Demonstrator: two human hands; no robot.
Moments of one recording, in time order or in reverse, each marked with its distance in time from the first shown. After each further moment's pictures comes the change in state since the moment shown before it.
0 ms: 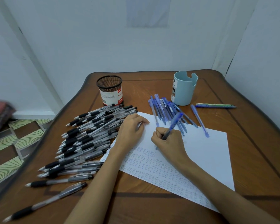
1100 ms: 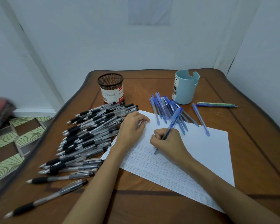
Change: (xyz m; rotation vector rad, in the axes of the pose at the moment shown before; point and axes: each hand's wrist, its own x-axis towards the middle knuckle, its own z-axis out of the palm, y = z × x) left_hand 0.001 -0.003 0.002 -0.006 0.023 0.016; right_hand -0.001 -0.005 -0.001 0.142 -0.177 0.031
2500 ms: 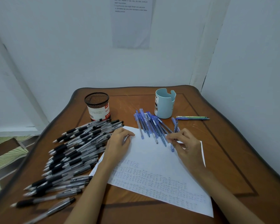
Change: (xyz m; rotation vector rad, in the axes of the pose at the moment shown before) left_hand -0.003 0.001 0.000 -0.033 -0.001 -0.032; right_hand -0.019 0.011 -0.086 -0.423 0.348 -0.413
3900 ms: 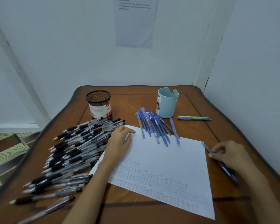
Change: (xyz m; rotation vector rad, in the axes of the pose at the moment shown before) left_hand -0.001 0.006 -0.003 -0.005 0.018 0.022; right_hand 0.013 0.007 -0.099 -0.507 -0.444 0.959
